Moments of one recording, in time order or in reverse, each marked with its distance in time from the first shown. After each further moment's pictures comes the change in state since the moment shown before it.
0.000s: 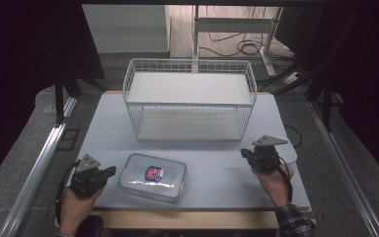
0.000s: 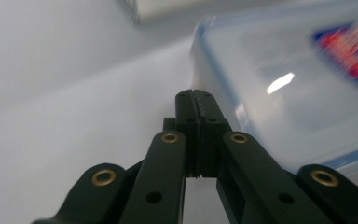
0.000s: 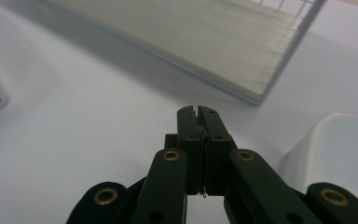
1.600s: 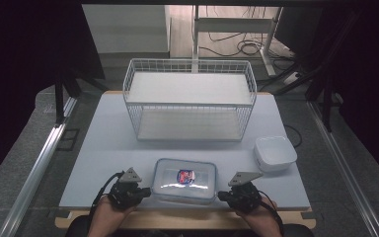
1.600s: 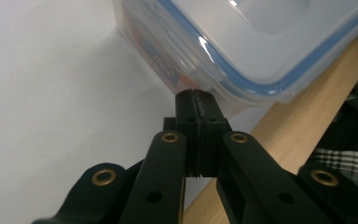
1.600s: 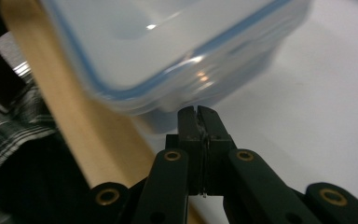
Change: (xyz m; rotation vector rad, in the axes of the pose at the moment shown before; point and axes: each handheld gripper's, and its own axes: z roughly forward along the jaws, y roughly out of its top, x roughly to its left) left arm -0.089 0.010 0.035 0.121 -0.239 0.153; right arm 0.096 -0.047 -0.015 0.165 0.324 -0.105
